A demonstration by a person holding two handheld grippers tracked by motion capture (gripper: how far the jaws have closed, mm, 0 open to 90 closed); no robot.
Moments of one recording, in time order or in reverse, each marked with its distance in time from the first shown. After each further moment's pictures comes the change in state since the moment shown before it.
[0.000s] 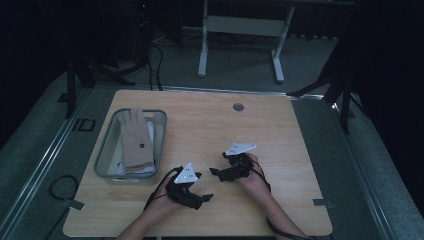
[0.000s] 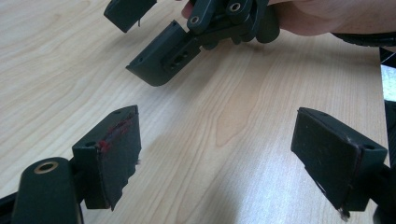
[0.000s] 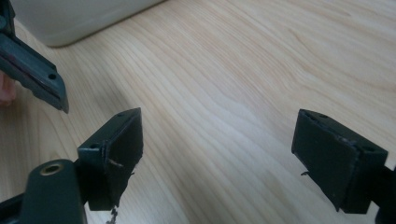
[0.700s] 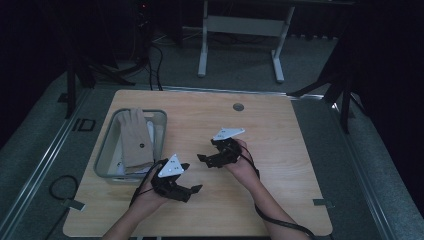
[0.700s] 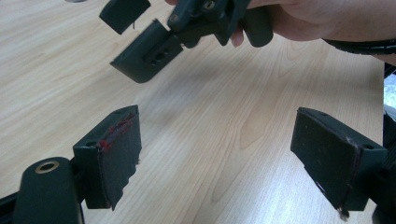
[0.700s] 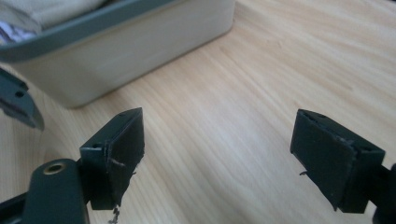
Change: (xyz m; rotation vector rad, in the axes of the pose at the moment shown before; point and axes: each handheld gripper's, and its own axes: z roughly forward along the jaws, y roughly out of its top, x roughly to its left) left arm 0.010 0.015 -0.046 -0.026 0.087 -0.008; right arm 0.009 0.060 0.011 -0.027 0.010 -0.028
